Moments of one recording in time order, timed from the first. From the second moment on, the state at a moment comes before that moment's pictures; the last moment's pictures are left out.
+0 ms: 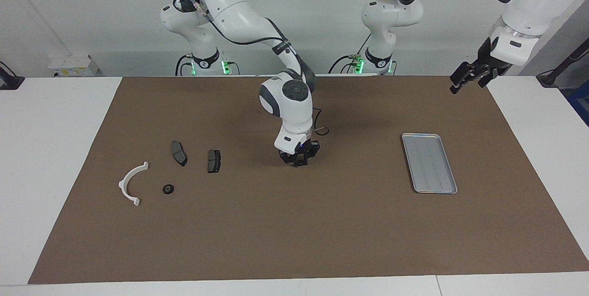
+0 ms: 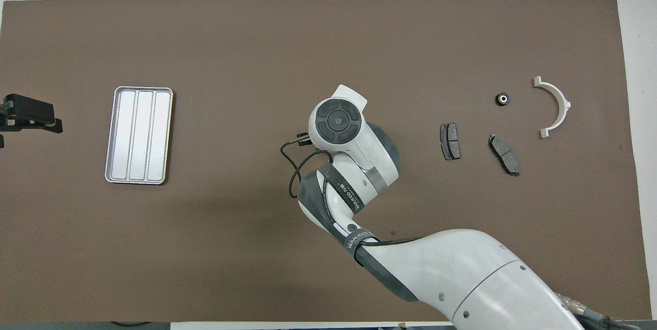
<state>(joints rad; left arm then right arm) 0.02 -0.04 0.00 -1.63 -0.02 1.55 -0.16 0.55 0.57 0.07 -1.66 -0.06 2.35 0.43</state>
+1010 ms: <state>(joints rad) 0.02 -0.04 0.00 -1.63 -0.02 1.55 -0.16 0.35 0.52 0.06 -1.60 -0.06 2.30 0.35</state>
